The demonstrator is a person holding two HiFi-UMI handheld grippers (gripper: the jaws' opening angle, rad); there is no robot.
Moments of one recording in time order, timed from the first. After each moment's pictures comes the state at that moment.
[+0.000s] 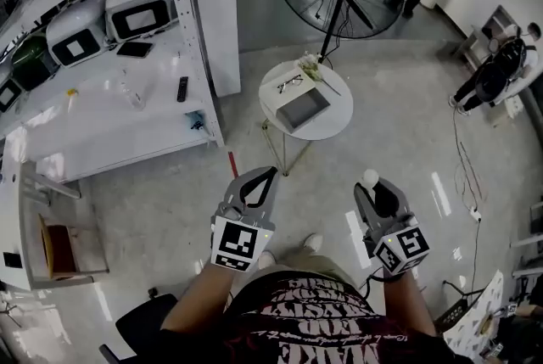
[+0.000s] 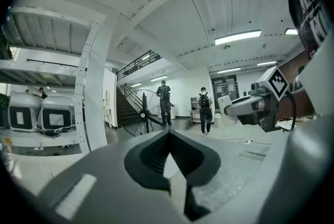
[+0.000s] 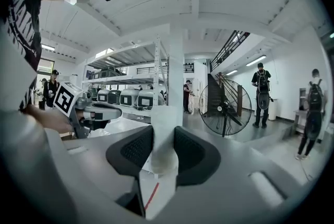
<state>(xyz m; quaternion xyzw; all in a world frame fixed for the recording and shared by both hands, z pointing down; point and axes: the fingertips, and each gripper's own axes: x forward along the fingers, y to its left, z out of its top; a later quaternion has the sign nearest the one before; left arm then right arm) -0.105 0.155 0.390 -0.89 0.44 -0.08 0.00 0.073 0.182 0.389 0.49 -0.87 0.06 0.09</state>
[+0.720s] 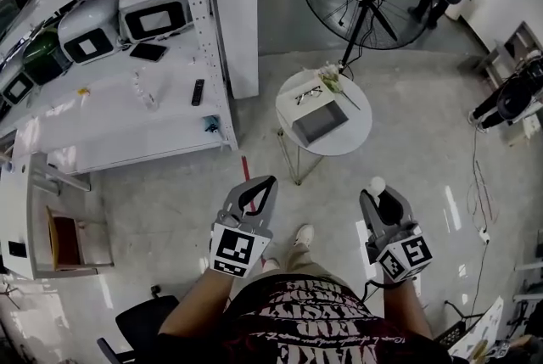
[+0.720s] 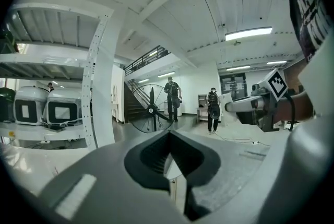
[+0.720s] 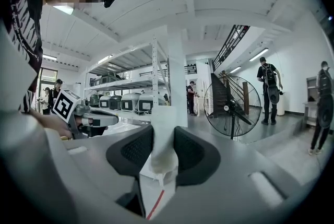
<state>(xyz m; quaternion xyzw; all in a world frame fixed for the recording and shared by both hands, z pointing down) -0.128 0.106 0.409 -0.88 0.47 -0.09 -0.02 0.065 0.118 0.397 0.46 -0.88 0.07 0.06</state>
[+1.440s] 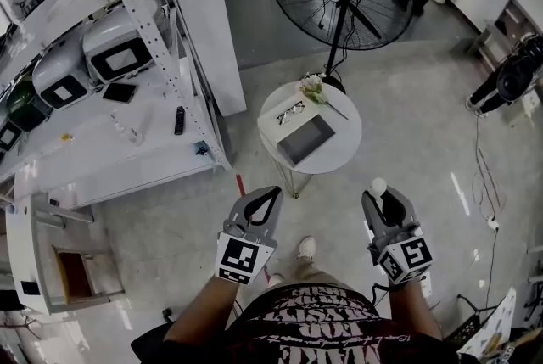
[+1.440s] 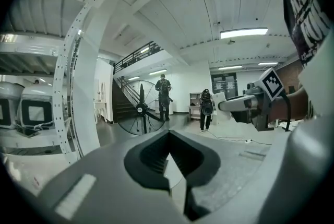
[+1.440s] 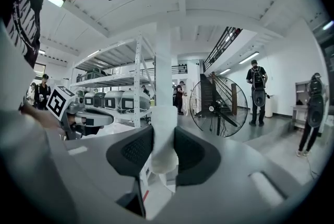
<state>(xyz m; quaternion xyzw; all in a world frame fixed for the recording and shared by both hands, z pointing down) -0.061 0.021 0.418 -0.90 0.42 -0.10 -0.03 0.127 0.035 0.406 0.51 -0.85 0.07 0.07</state>
